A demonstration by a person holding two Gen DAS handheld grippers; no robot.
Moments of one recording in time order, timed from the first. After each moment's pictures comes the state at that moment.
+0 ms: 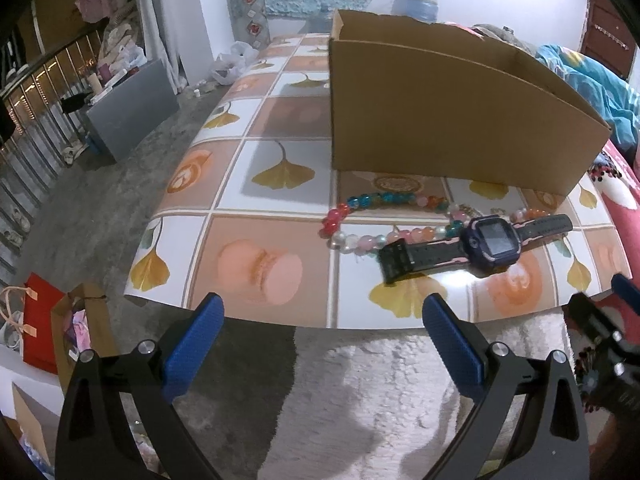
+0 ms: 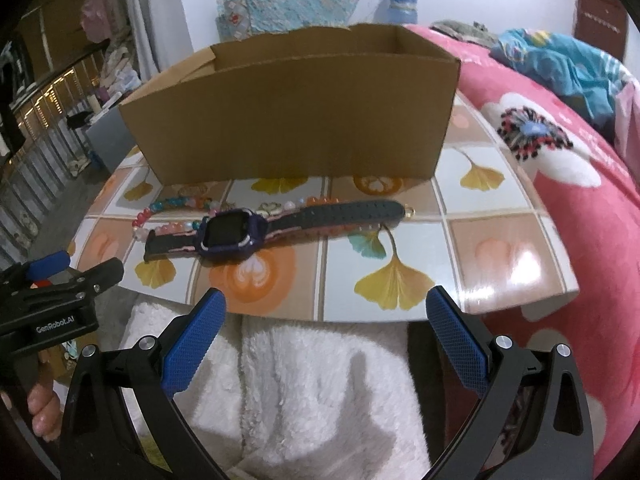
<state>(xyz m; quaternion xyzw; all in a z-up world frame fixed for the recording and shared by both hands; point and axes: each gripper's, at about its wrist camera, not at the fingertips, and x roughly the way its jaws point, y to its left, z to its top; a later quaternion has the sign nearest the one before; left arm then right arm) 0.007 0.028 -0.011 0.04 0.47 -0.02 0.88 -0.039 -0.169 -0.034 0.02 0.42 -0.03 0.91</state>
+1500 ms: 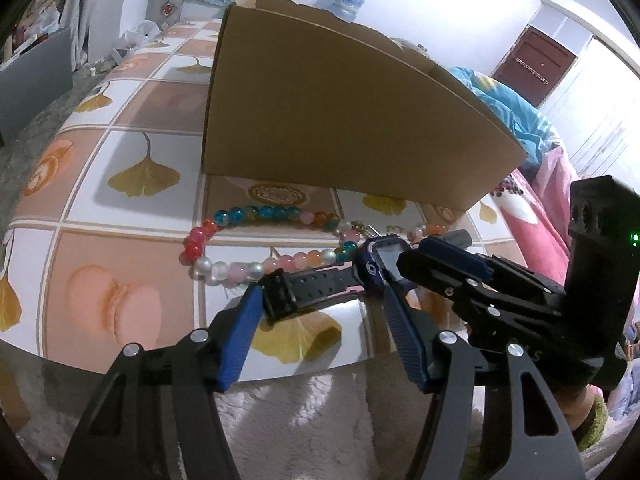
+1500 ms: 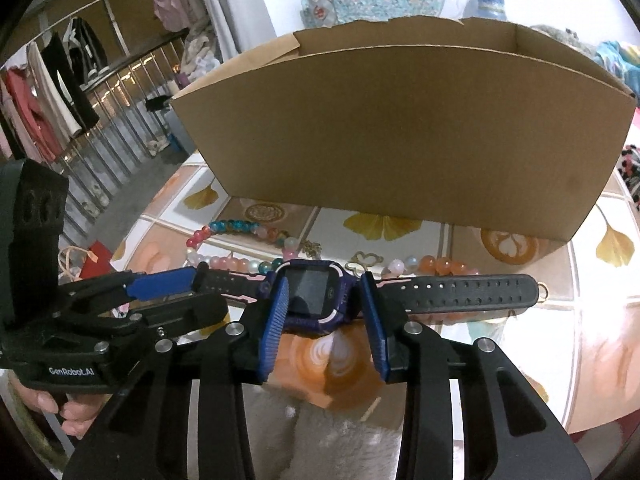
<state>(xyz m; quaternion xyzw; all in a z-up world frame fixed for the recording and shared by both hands) 0.036 0.013 -0.032 -0.09 0.47 -0.24 0.84 0.021 -0.155 -0.054 0.05 0.42 0.15 0.90</state>
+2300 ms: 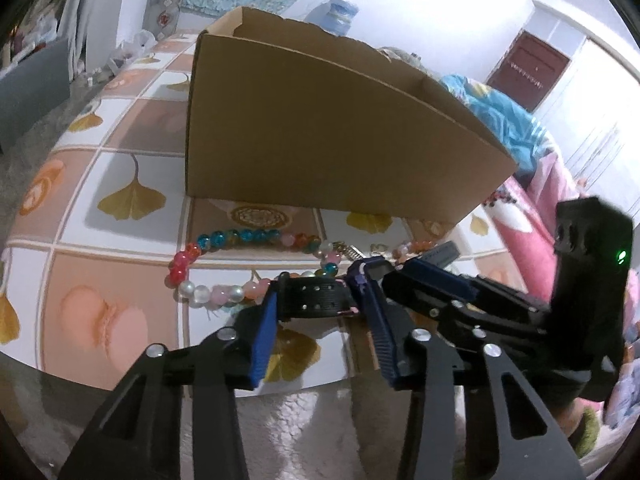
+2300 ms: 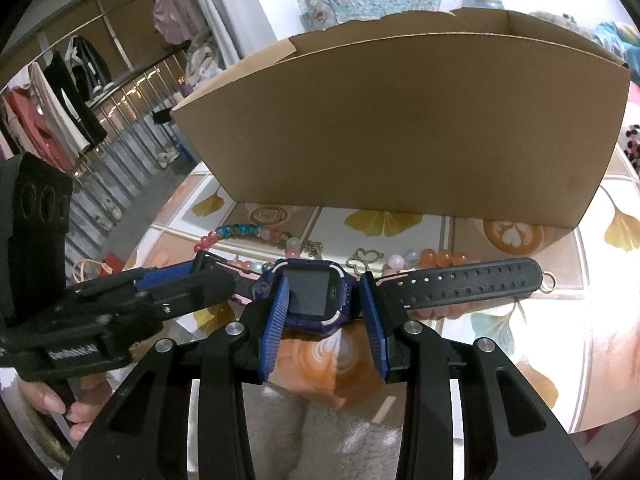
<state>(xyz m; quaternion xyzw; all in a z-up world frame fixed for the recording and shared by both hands) 0.038 0.001 -0.020 -0.08 0.45 -0.24 0.85 0.018 -0.167 -0.054 0.08 0.42 0.16 0.89</state>
